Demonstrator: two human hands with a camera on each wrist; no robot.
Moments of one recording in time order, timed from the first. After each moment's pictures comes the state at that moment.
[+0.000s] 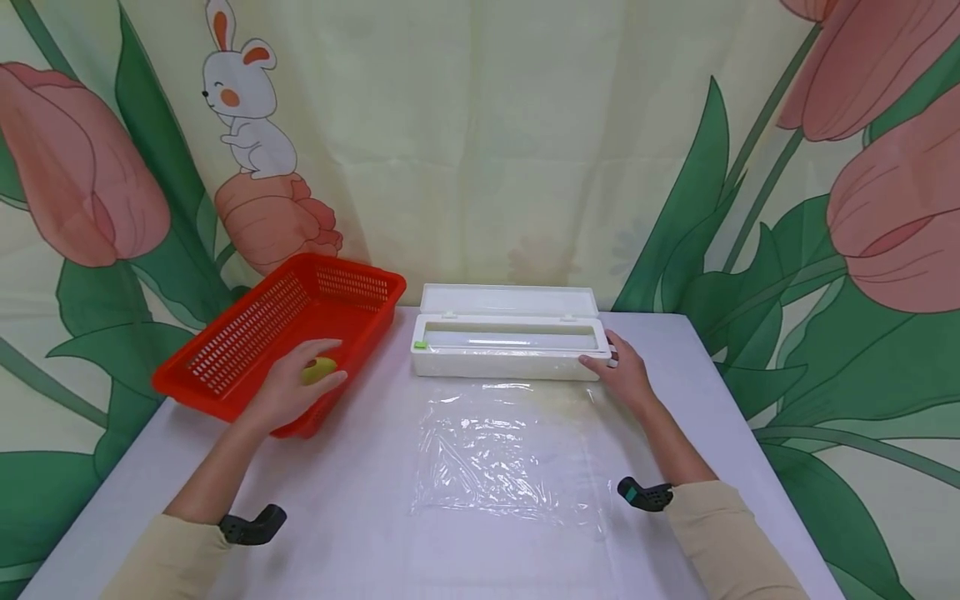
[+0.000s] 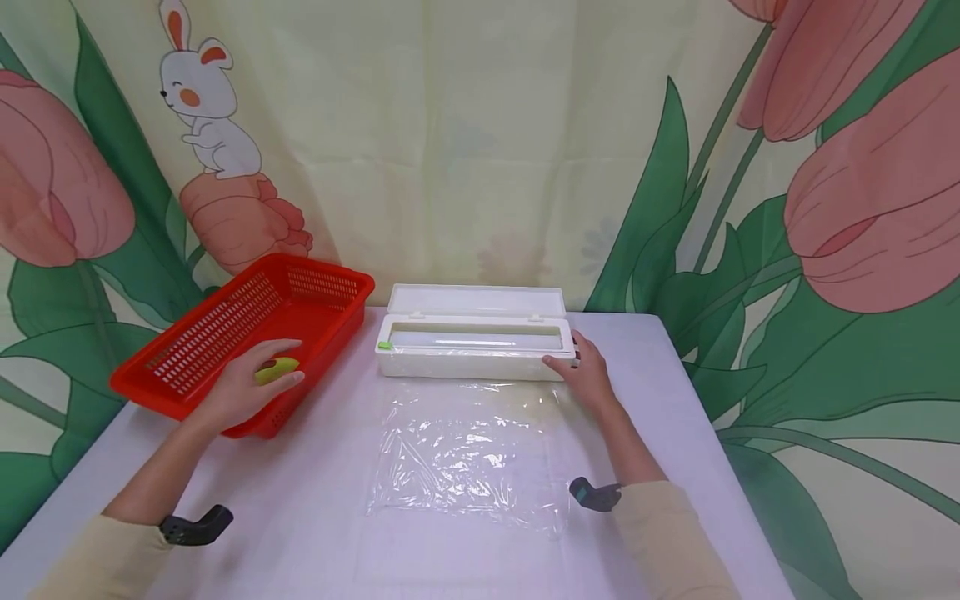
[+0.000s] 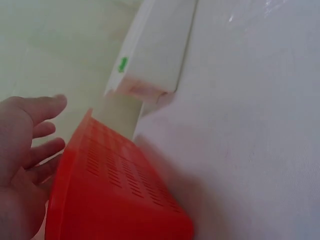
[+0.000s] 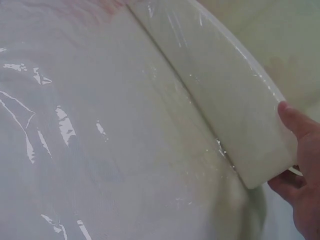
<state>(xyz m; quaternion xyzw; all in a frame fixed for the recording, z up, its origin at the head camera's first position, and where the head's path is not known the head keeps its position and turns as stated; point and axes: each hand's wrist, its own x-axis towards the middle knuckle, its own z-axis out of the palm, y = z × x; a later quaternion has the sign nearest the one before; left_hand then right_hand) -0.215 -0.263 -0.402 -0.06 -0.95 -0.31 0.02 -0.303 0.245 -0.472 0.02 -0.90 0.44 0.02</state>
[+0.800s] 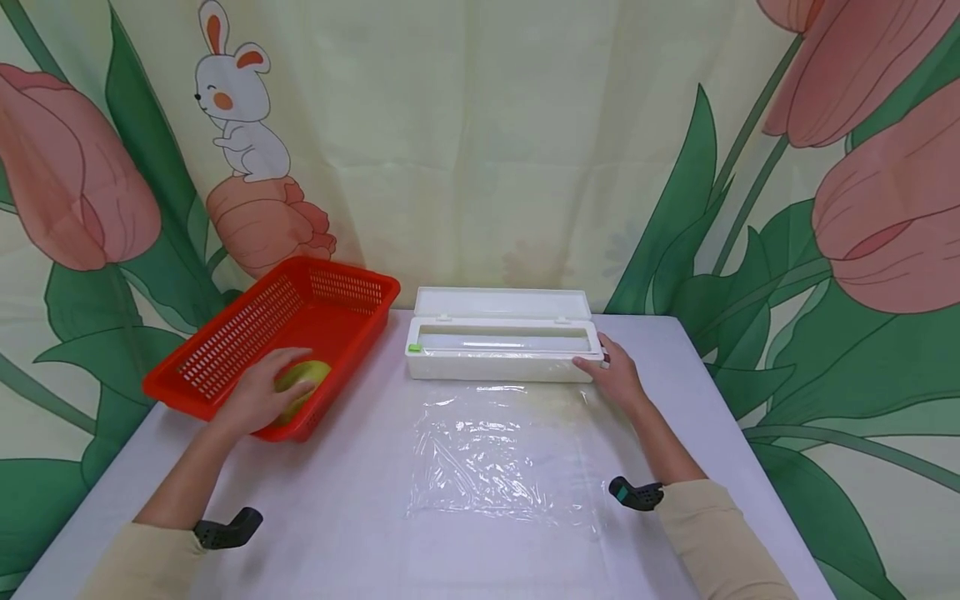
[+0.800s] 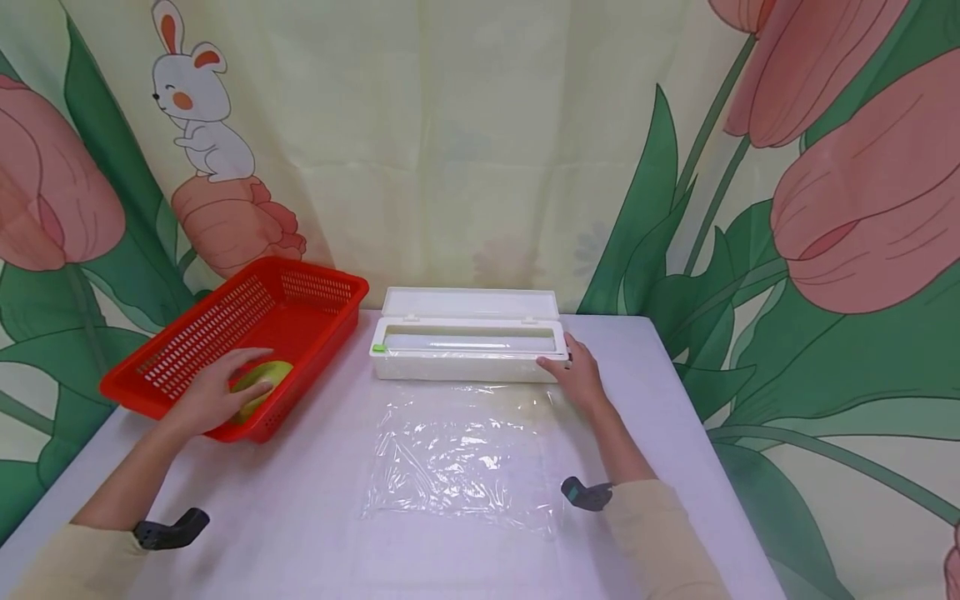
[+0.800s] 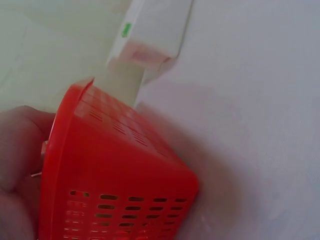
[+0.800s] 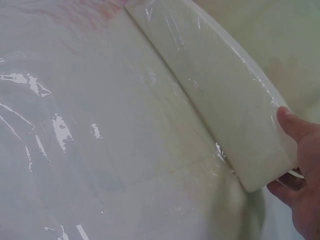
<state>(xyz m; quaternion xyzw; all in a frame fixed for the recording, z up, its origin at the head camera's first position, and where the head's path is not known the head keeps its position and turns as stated) -0.214 -0.295 -0.408 -0.05 -0.96 -0.28 0.02 -0.302 0.243 -0.469 0.01 -0.90 0.43 0.02</state>
